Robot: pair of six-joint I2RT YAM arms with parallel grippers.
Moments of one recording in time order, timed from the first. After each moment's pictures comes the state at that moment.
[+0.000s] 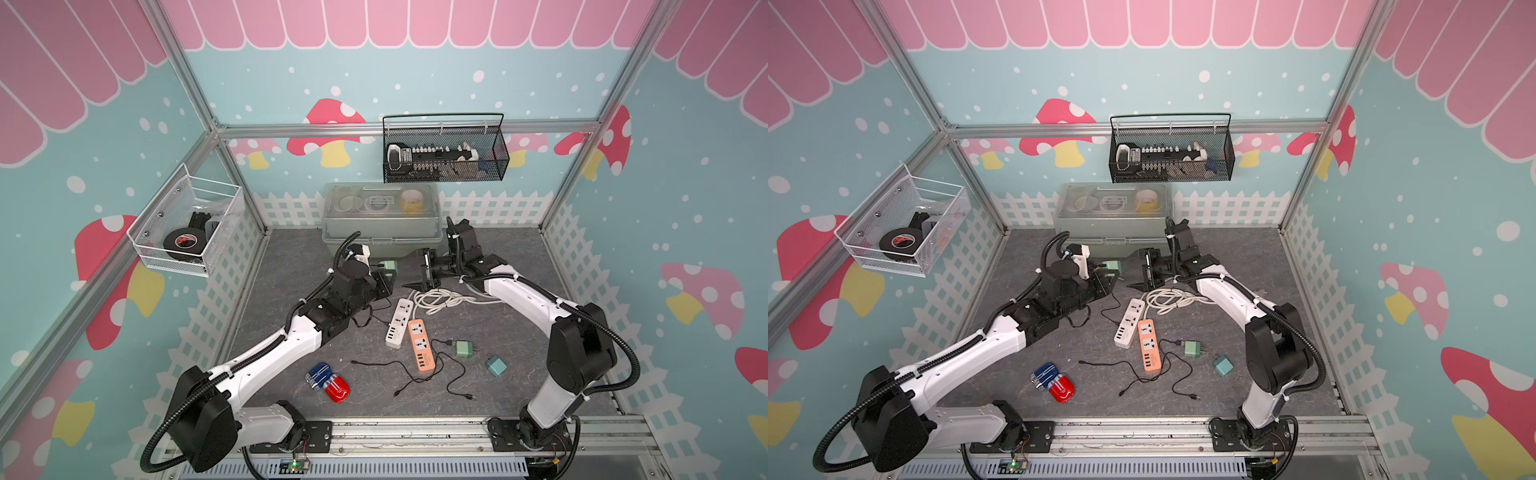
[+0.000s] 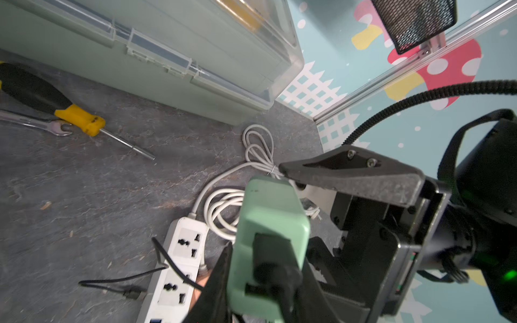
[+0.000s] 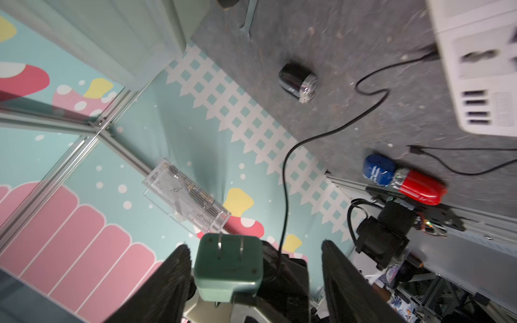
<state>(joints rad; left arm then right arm) -0.63 1.28 0.98 -0.13 -0.01 -0.80 0.45 1.70 1.36 -0.35 -0.79 1.80</state>
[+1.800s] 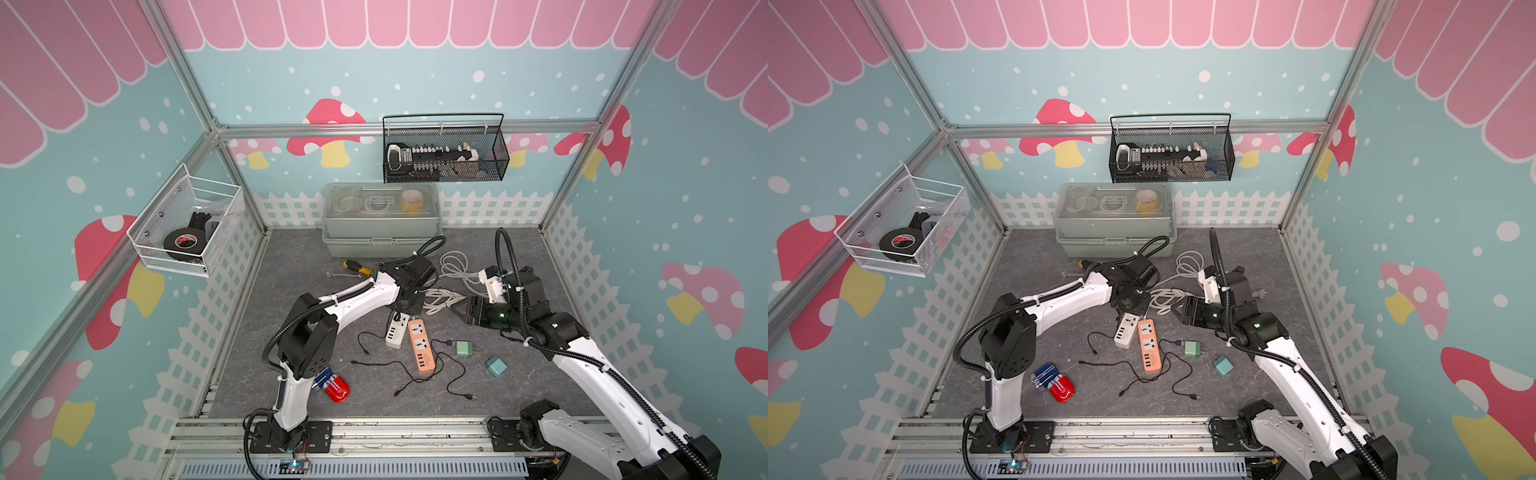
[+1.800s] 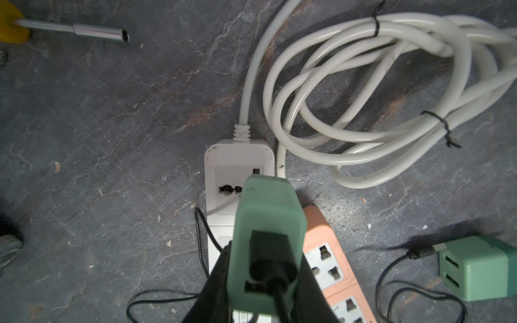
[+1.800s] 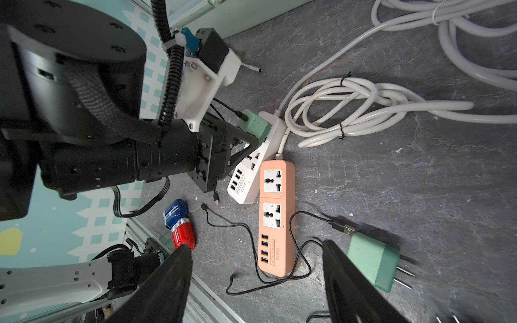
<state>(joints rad) -0.77 2.00 1.63 -0.89 -0.11 -0.43 0.37 0.98 0.86 -0.59 -0.40 0.55</state>
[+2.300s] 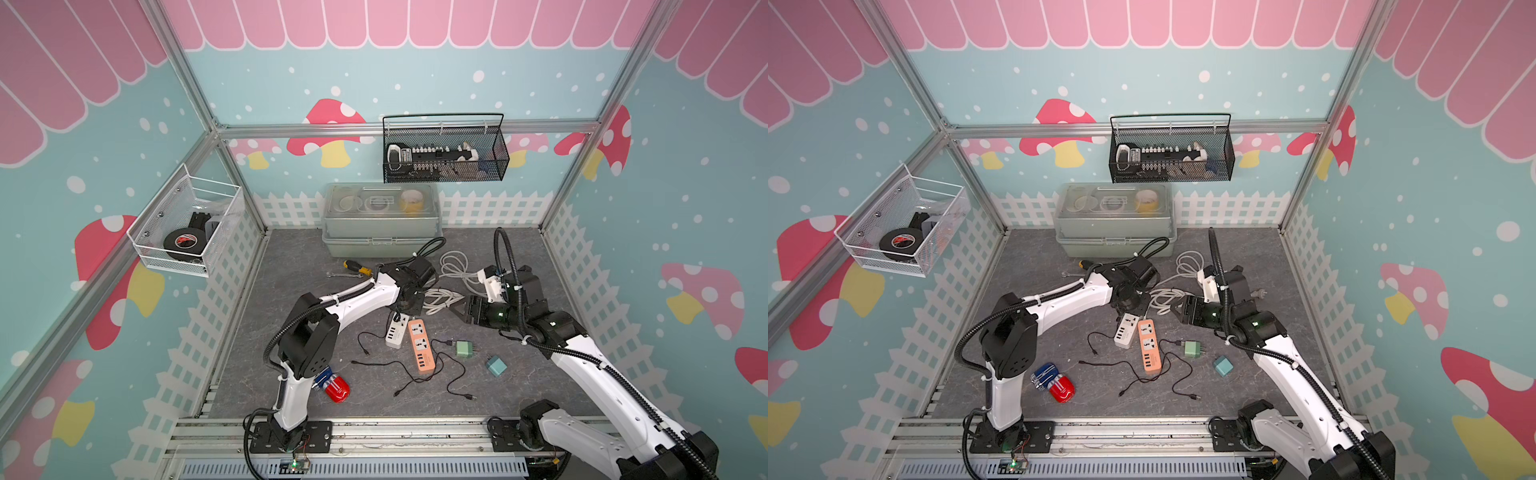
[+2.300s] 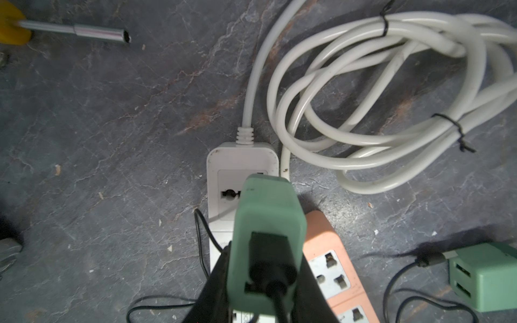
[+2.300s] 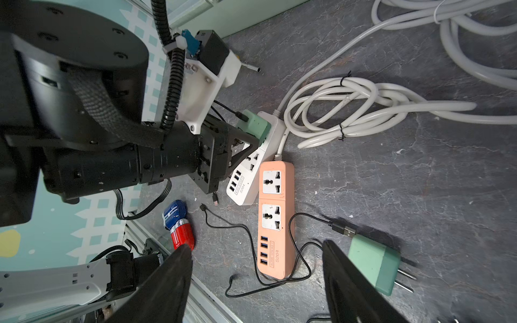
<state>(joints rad) -0.76 2.01 1.62 -0.87 -0.12 -0.43 0.37 1.00 0.86 -0.58 -0.40 0.55</state>
